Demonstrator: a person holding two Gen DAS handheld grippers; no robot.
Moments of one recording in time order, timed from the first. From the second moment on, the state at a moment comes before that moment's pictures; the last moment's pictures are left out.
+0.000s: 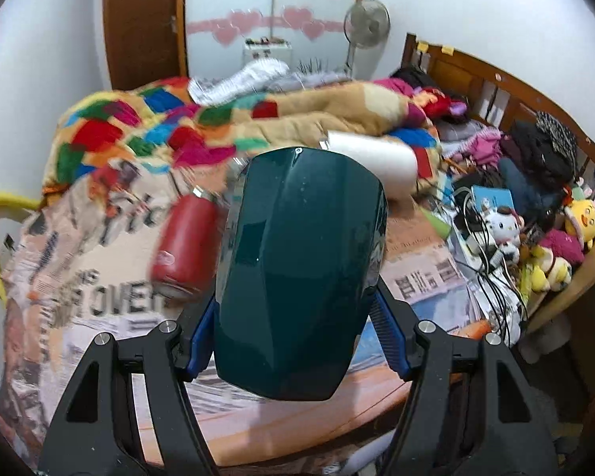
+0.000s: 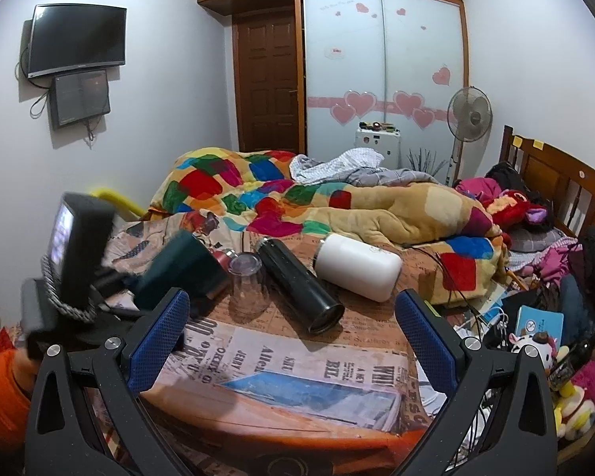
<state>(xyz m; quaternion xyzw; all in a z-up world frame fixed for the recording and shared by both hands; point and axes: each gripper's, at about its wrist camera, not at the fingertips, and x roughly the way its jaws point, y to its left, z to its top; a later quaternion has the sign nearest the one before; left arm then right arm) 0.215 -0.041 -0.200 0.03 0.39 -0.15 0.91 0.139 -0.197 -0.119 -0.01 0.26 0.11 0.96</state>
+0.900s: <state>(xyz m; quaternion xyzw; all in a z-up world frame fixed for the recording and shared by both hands) 0.233 -0.068 -0.298 0.04 0.48 -0.16 0.87 0.184 -0.201 -0.193 0.00 0.38 0.10 0.92</state>
